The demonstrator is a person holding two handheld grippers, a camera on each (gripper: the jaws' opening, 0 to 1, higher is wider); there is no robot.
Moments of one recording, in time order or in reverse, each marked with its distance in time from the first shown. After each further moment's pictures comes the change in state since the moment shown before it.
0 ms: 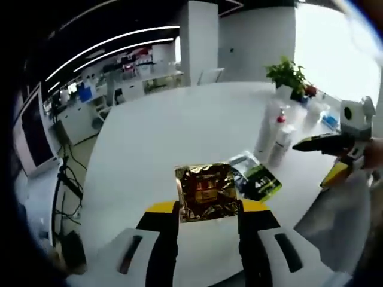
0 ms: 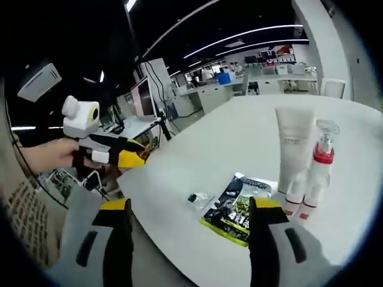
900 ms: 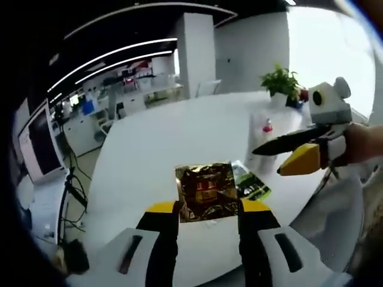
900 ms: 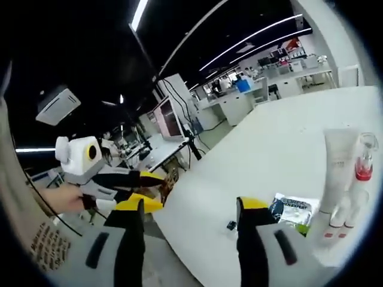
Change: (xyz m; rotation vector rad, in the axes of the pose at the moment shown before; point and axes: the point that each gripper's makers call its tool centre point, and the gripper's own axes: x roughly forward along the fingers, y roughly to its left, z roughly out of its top) left arm -0.028 -0.026 0.013 0.041 -0.092 0.009; right arm 0.029 0.047 0.044 0.103 -0.100 0.197
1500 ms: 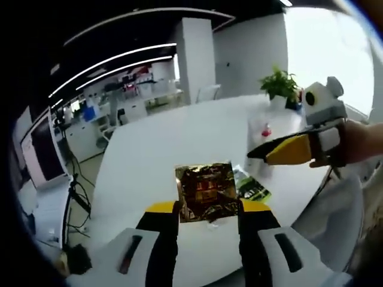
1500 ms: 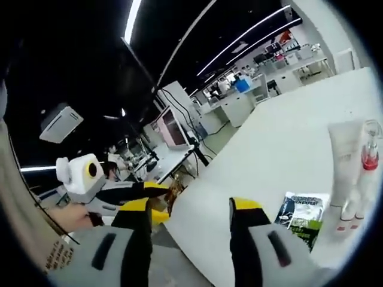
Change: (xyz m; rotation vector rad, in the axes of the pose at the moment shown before) left arm -0.005 -0.004 0.011 0.041 -0.027 0.015; right arm 0.005 0.006 0.016 0.108 -0.053 0.037
